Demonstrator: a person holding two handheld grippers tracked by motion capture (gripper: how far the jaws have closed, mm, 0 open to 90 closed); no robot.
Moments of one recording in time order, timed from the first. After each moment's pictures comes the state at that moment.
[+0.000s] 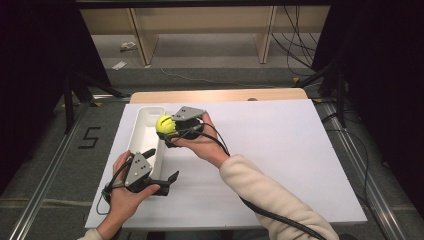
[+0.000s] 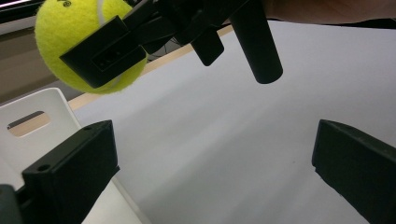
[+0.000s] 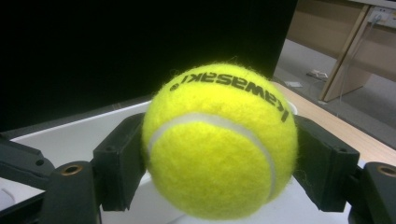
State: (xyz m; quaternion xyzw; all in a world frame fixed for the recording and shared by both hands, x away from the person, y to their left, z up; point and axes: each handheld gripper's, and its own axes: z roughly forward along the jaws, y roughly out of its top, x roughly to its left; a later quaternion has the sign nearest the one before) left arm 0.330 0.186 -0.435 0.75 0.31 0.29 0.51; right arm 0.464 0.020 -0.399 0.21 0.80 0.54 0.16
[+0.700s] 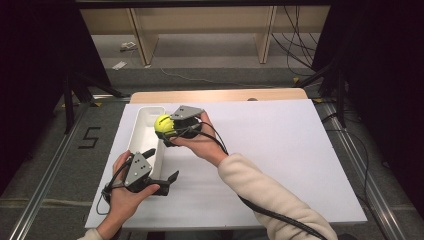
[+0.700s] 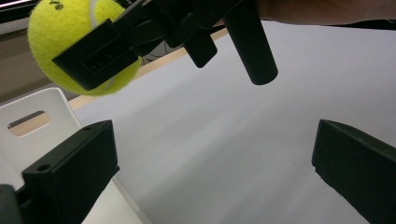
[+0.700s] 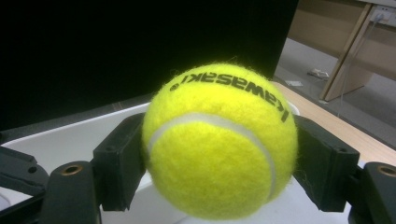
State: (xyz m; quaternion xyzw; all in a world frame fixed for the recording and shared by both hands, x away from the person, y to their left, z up) left arm 0.330 0.186 -0.435 0.75 0.31 0.29 0.51; right arm 0.467 0.025 -0.398 0.21 0.80 0.54 0.16
